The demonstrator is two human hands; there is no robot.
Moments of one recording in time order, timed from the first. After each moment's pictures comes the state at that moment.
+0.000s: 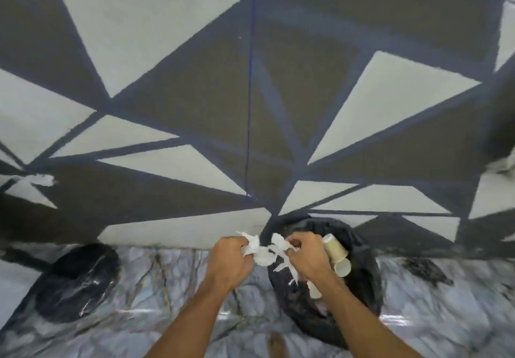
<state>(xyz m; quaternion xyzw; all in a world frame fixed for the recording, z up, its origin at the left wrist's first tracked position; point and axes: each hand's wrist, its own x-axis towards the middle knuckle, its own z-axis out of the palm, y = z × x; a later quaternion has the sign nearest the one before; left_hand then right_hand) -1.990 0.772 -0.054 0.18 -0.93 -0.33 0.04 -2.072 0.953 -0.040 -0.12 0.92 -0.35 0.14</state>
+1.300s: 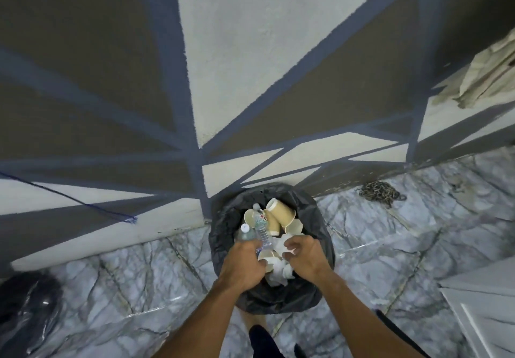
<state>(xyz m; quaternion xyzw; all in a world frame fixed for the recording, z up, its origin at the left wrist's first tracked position) -2.182 0.992 -0.161 0.12 -0.89 -0.34 -0.27 -2.209 1.169 -0.190 0.09 0.88 -0.36 0.29</state>
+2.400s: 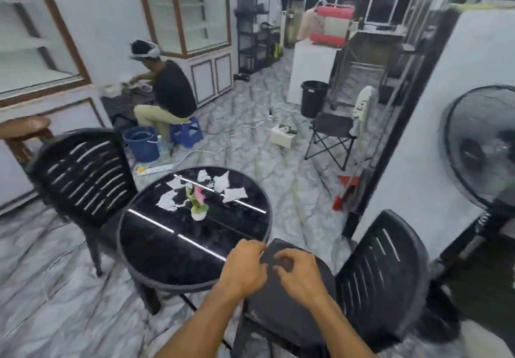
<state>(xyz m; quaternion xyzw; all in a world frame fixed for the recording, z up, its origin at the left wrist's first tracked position) -1.390 0.880 0.013 0.84 -0.47 -0.14 0.26 -1.517 0.781 0.013 -0.83 0.36 -0.13 0.40</state>
